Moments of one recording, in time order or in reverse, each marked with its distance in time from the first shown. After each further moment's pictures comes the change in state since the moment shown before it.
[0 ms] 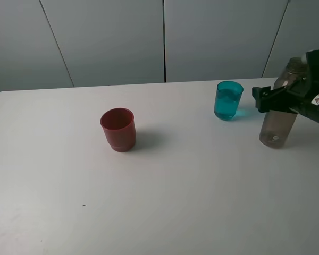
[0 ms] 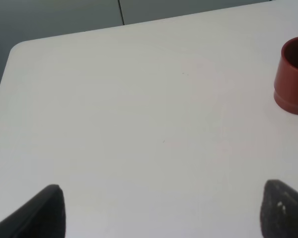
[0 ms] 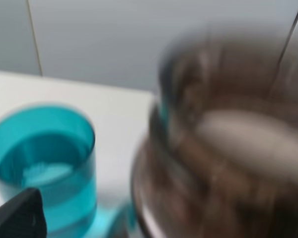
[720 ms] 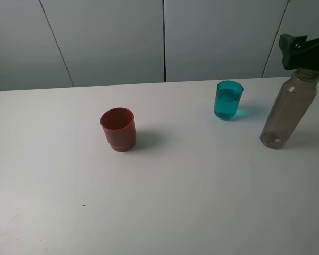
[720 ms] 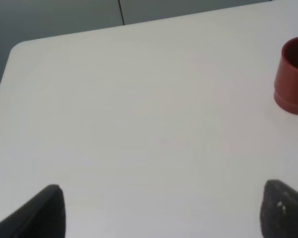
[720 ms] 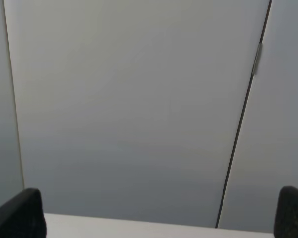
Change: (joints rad) left arm 0.000 0.000 0.000 0.000 0.000 0.000; right arm 0.000 -0.363 0.000 0.053 0.060 -0.024
